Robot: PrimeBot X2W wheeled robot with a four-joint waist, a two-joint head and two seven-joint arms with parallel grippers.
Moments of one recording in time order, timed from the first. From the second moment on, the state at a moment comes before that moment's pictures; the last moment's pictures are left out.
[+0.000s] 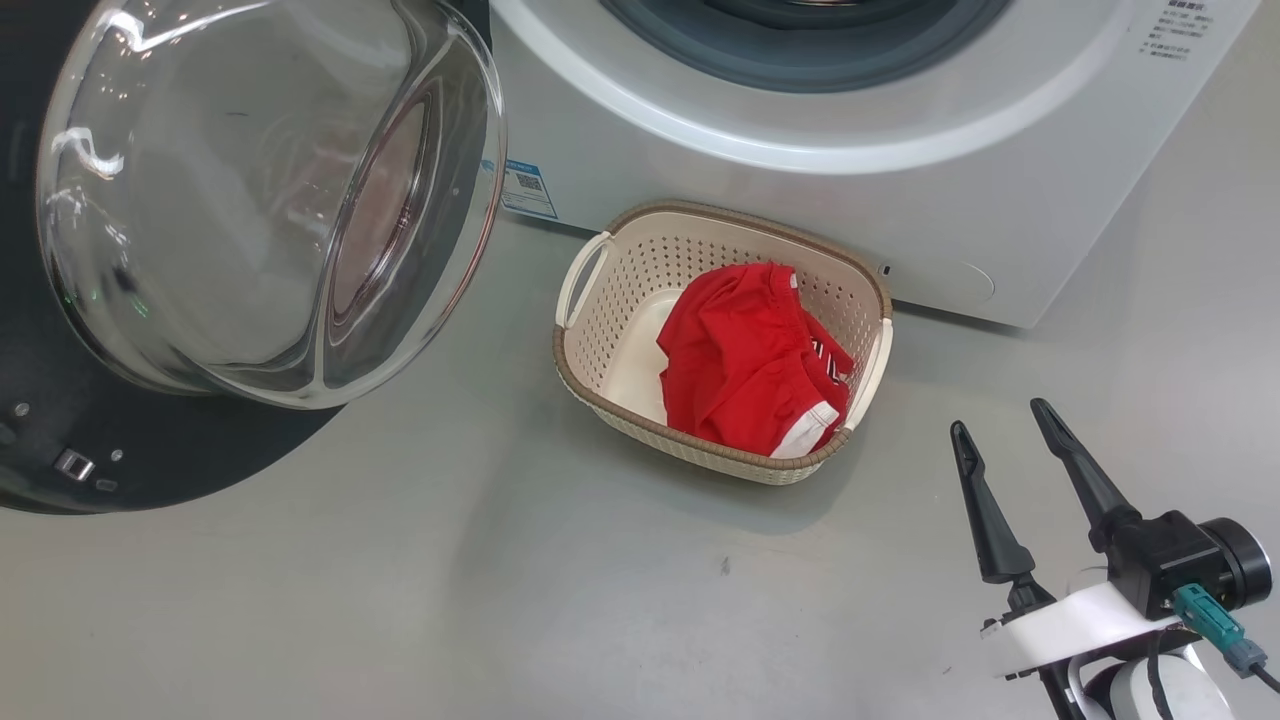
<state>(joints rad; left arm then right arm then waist) -0.22 0.31 0.33 0.21 -1.67 0.08 0.15 0.04 -0.13 0.15 0.00 0.17 0.08 -0.23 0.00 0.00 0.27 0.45</state>
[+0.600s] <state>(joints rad) -0.23 0.33 0.32 0.26 -1.73 -0.01 0.24 0.04 -0.15 0.13 0.00 0.17 0.08 -0.23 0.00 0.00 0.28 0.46</state>
